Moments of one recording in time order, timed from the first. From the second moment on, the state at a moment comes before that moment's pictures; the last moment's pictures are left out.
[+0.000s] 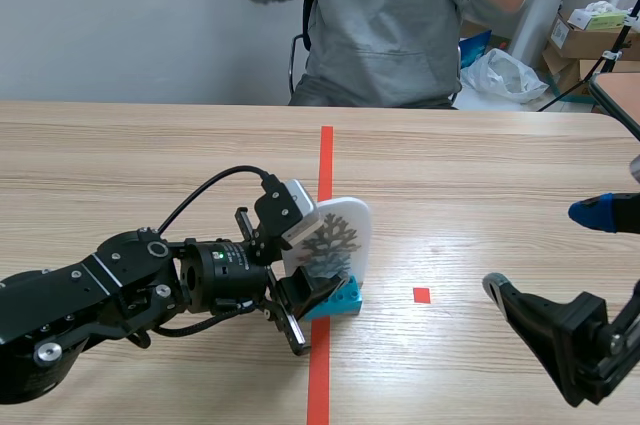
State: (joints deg) left arm -14.6 -15.6 41.2 55.8 -0.5 -30.4 -14.6; right arm -42.0 32.5 12.5 113.2 15.9 28.8 -1.4
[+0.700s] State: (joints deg) left arm -14.6 -15.6 41.2 55.8 -0.5 -30.4 -14.5; right arm -42.0 32.5 12.5 113.2 15.9 28.8 -1.4
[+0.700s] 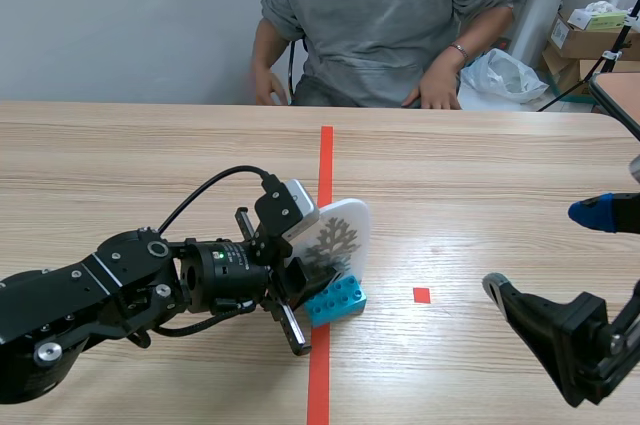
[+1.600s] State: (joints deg) left arm -6.2 -20.9 15.2 69.9 -12.0 -31.5 -3.2; right arm -42.0 32.5 12.5 113.2 16.0 28.8 -1.4
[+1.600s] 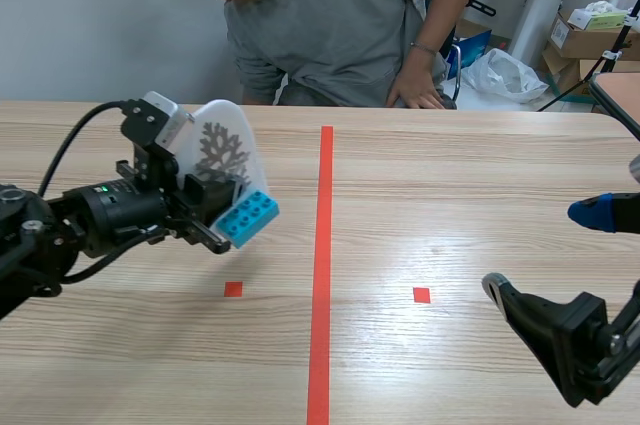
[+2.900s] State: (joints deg) left arm -18.9 -27.5 3.1 39.7 -15.8 -20.5 -5.9; right arm -40.2 32.4 12.5 113.2 15.9 28.8 -1.4
